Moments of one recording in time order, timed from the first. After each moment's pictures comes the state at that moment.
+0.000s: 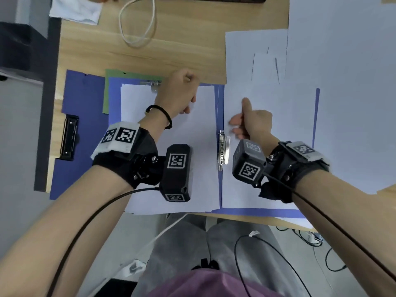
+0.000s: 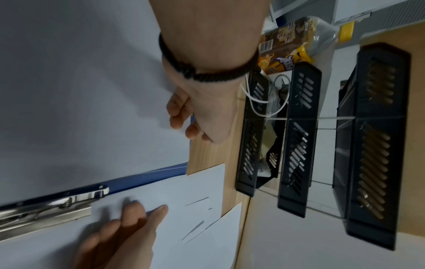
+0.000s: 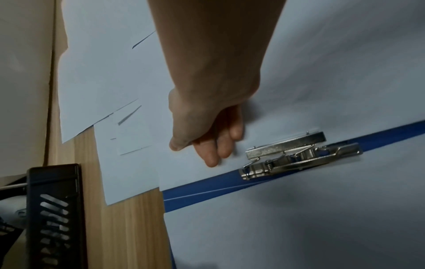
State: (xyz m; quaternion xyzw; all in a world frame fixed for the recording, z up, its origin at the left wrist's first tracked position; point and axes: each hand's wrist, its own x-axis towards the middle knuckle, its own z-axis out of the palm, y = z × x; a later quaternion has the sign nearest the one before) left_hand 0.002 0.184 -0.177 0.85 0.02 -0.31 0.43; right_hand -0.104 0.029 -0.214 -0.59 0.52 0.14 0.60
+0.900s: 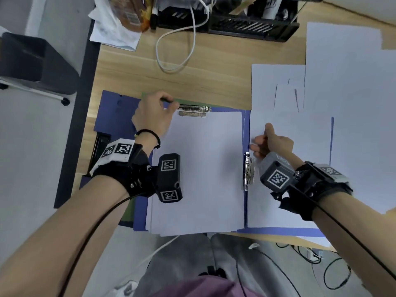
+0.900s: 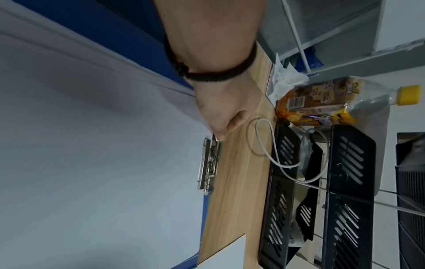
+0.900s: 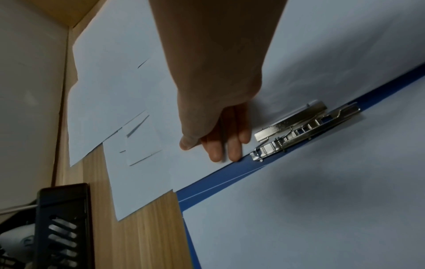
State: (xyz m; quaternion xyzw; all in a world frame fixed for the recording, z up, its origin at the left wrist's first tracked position) left_hand 0.038 0.300 -0.210 0.94 0.02 -0.13 0.31; right_hand -0.097 0.043 -0.218 -0.52 0.62 0.08 0.58
